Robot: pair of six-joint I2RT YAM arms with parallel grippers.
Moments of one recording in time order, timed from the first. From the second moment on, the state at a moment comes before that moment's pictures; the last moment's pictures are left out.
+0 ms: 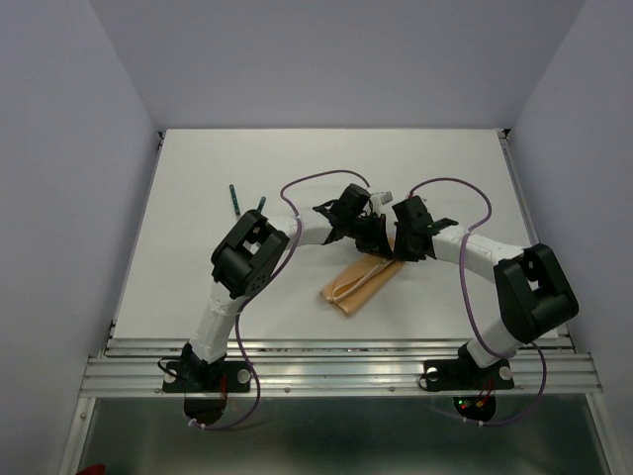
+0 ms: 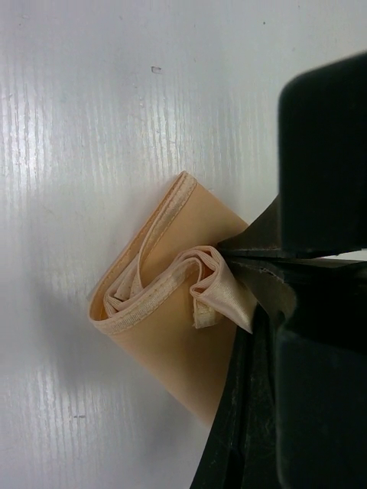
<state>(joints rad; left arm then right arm) -0.79 2.19 1.48 -0.03 0.61 -0.61 0.44 1.57 0.88 -0.39 0.21 0.50</state>
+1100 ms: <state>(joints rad) -0.75 2.15 1.43 0.04 0.64 -0.68 0.44 1.52 0.88 -0.35 0.22 0.51</state>
